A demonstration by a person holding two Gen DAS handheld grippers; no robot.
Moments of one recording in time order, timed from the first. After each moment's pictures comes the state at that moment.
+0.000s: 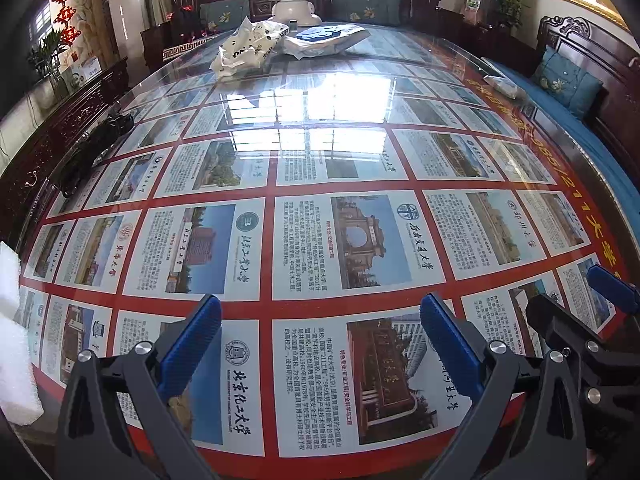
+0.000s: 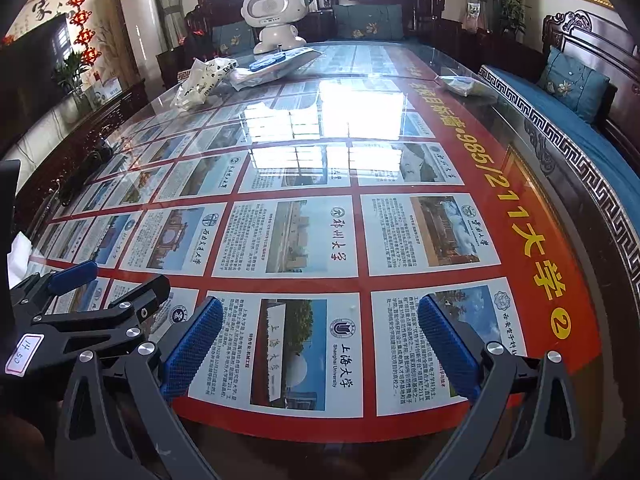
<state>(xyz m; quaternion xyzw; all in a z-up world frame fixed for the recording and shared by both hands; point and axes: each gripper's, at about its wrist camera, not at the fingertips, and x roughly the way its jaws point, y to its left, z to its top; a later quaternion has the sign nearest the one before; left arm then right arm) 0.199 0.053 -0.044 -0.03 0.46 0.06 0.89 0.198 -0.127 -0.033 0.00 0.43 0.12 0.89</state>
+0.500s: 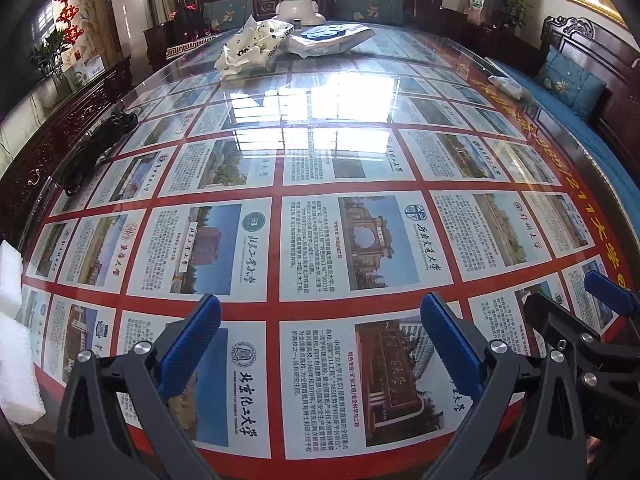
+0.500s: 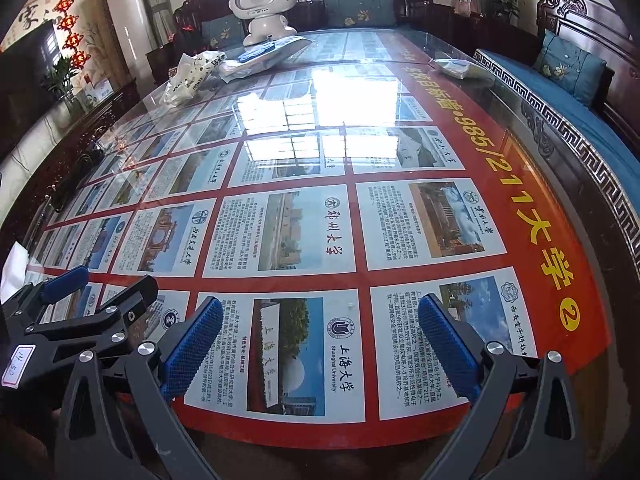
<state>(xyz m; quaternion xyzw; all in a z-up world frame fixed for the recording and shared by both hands) 0.201 0.055 -0.044 -0.03 0.46 0.07 0.89 0.205 -0.130 -0.038 0.01 0.45 0.11 0.89</state>
